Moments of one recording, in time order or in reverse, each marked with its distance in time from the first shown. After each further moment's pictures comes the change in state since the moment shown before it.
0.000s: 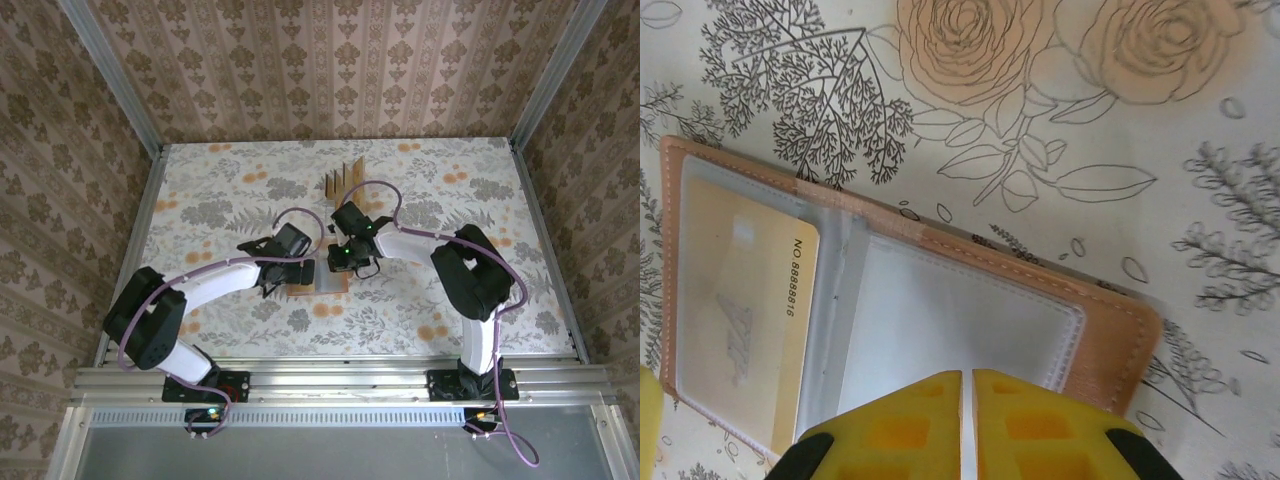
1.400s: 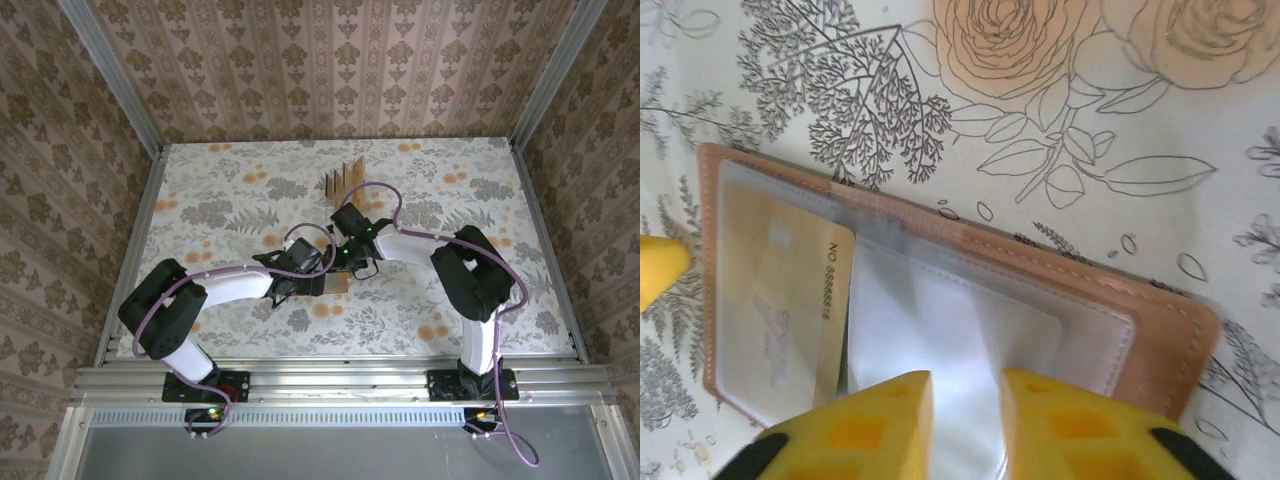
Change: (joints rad) left arm -0.077 0.082 -0.076 0.171 0.003 -0.052; right arm -0.004 -0.027 -0.027 0.042 -0.033 0.060
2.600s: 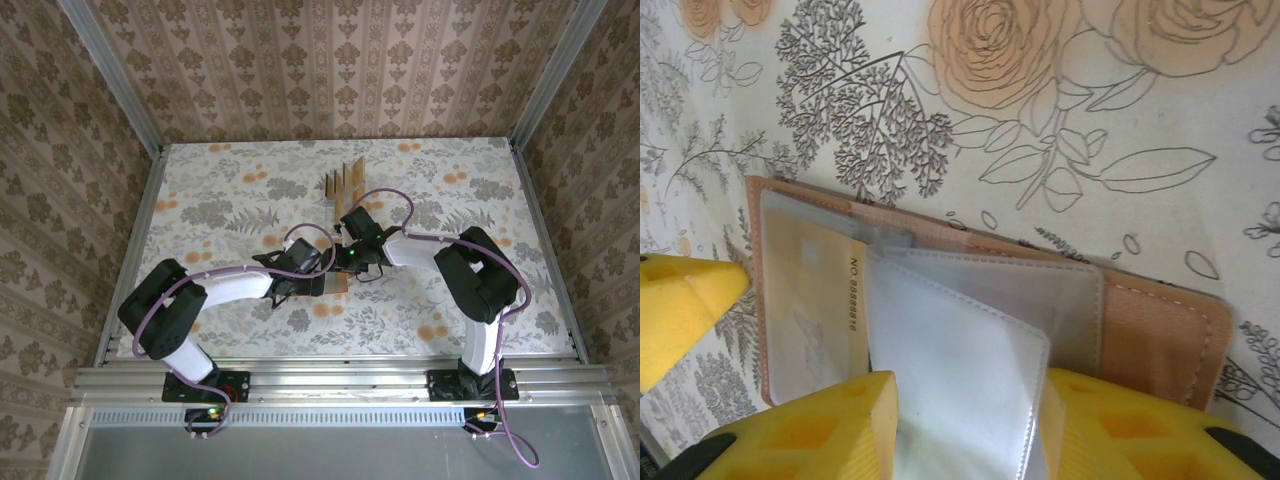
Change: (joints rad) left arm 0.000 -0.002 -0.003 0.000 0.000 0.000; right arm -0.024 -0.018 -0.118 0.207 -0.106 0.126
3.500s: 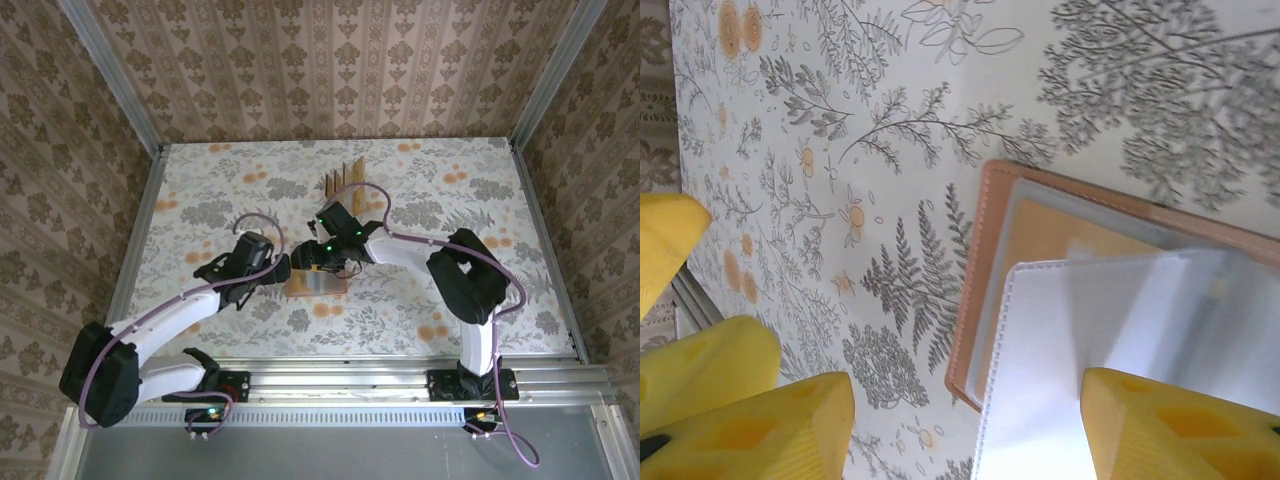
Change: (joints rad) left arm 0.216 -0.461 -0.166 -0.069 -0.010 0.016; right arm 0.112 0.060 0.196 -0.060 -0.072 0.063
